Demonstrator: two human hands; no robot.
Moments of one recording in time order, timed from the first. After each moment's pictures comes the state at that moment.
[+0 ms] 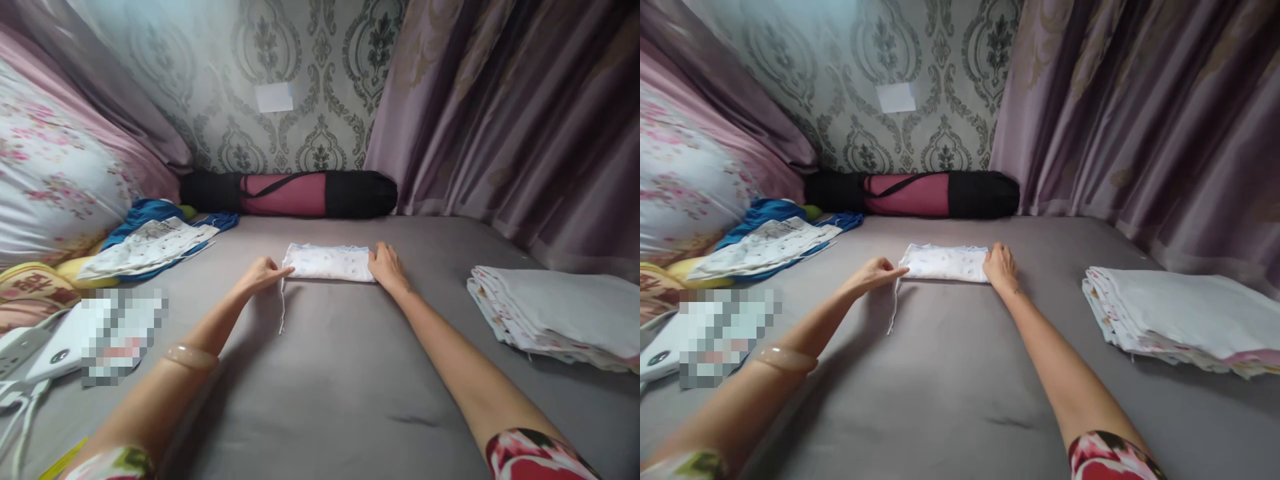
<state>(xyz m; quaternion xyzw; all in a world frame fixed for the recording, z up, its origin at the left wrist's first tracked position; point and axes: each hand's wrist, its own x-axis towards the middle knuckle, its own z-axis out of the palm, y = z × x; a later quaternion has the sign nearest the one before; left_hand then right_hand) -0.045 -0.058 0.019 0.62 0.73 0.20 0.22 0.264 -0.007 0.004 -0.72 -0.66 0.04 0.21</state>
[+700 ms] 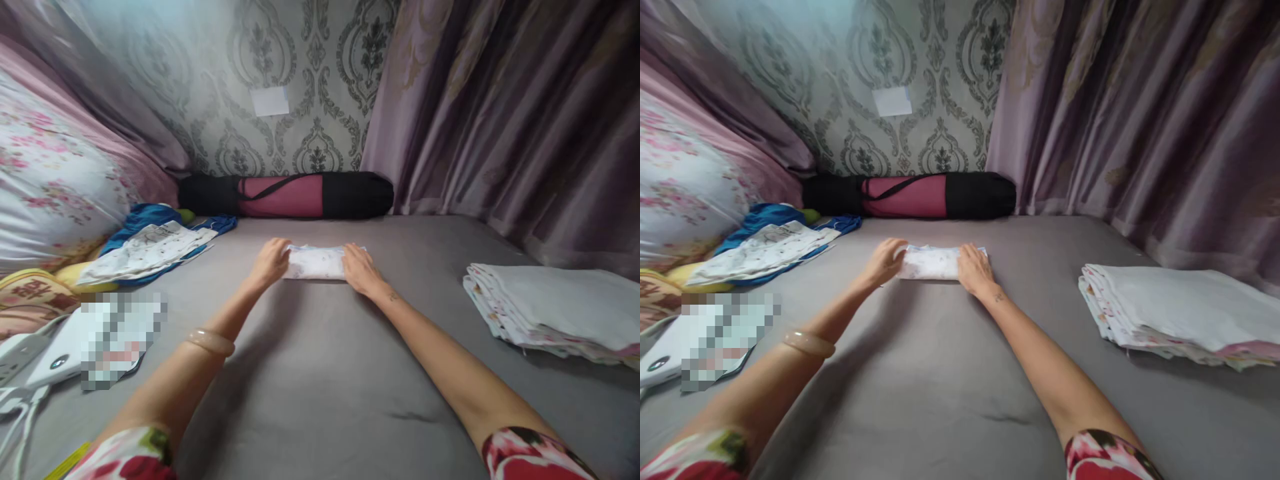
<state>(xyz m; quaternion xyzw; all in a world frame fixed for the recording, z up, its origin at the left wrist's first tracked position) -0.034 -0.026 0.008 0.75 0.59 0.28 -0.01 0.226 -0.030 0.004 -0.55 -0.81 0.02 0.19</state>
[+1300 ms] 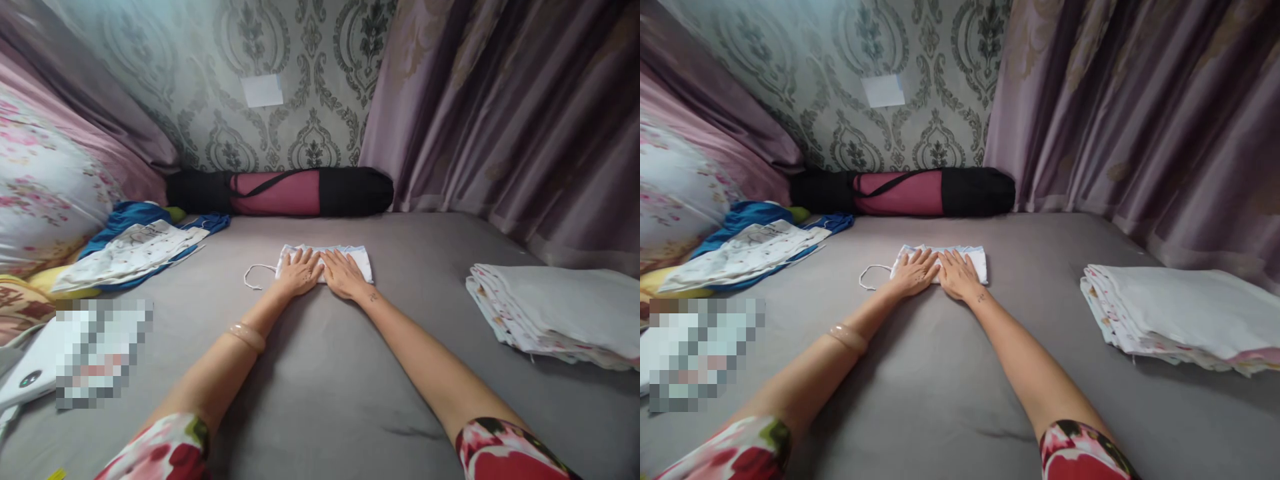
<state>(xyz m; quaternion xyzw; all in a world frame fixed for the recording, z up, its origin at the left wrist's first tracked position) 0.040 -0.023 -0.013 0.78 0.62 0.03 0.07 0.202 -0.019 -0.021 -0.51 -0.85 0.08 0.12</state>
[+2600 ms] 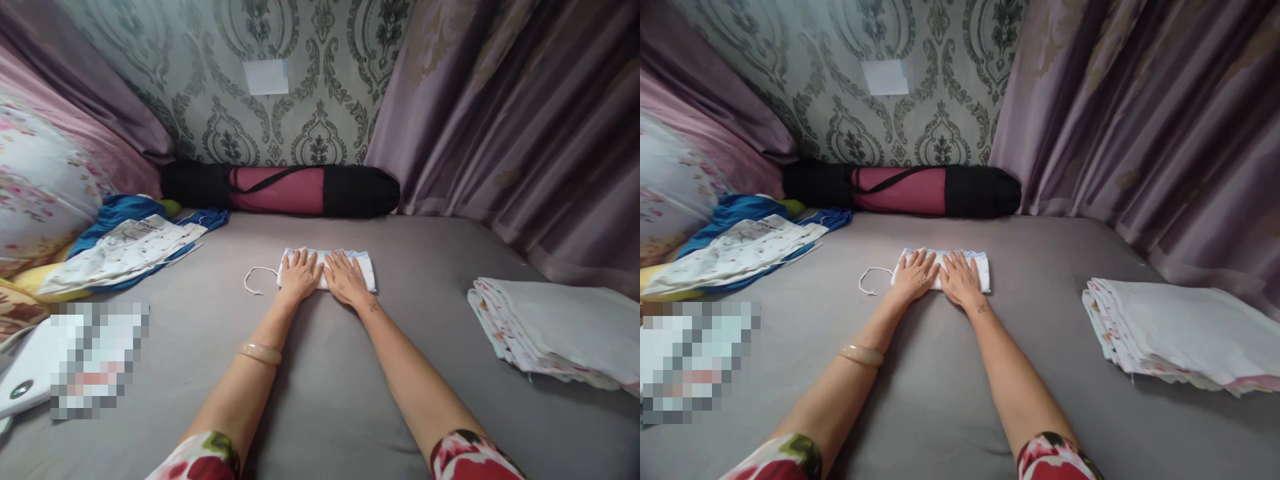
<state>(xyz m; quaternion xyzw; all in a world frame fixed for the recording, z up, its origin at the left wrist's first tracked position) 0.047 -0.020 -0.012 0.73 0.67 0.08 0.03 0.194 -0.014 -0.015 -0.55 -0.82 0.07 0.10</state>
